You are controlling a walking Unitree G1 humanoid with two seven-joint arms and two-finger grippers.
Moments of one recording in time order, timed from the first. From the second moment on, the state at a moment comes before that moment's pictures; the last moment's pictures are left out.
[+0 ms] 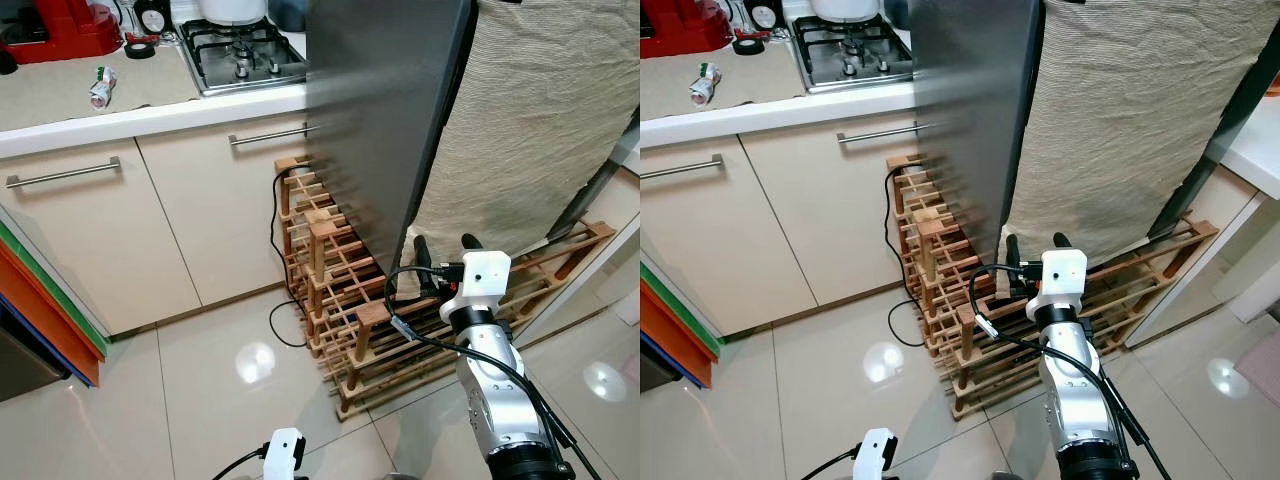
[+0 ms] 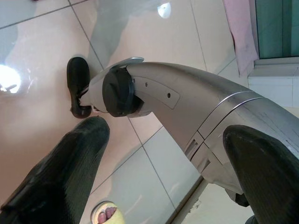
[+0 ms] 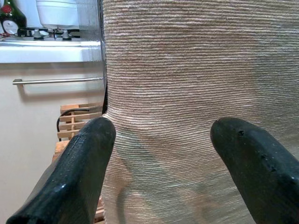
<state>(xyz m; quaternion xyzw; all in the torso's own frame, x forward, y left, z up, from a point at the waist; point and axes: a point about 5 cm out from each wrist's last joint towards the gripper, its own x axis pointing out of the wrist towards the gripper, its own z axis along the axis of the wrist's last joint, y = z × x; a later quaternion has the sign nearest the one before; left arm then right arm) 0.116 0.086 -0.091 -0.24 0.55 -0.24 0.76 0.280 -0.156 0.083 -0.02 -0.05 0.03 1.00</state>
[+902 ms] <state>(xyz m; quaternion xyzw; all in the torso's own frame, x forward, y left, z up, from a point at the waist) 0.116 0.086 -0.091 -0.24 0.56 -0.24 0.76 0.280 -0.156 0.083 -0.02 -0.05 0.03 1.00</state>
